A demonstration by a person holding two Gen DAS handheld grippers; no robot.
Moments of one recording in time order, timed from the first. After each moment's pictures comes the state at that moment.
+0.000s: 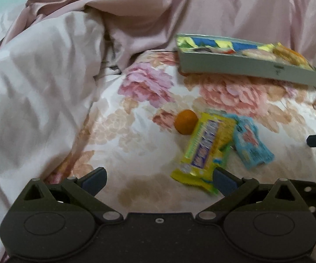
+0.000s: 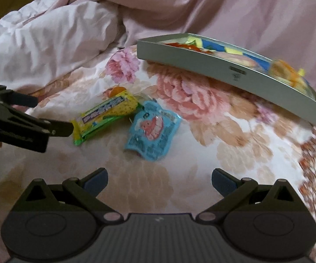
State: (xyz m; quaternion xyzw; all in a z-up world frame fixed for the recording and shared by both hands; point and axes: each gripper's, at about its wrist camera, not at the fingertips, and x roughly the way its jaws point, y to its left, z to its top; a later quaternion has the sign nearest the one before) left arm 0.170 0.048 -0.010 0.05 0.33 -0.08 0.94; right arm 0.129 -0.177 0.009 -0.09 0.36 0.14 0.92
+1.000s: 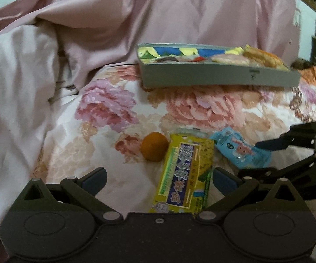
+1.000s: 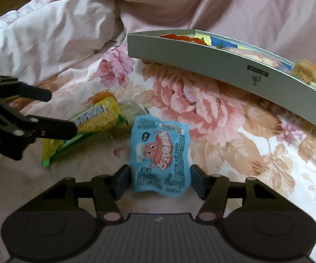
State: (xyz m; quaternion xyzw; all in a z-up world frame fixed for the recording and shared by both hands) left arm 0.207 0.026 -0.023 0.08 0.30 -0.20 0.93; right arm 0.184 -0.185 -0.016 -0.09 0.35 0.17 0.92
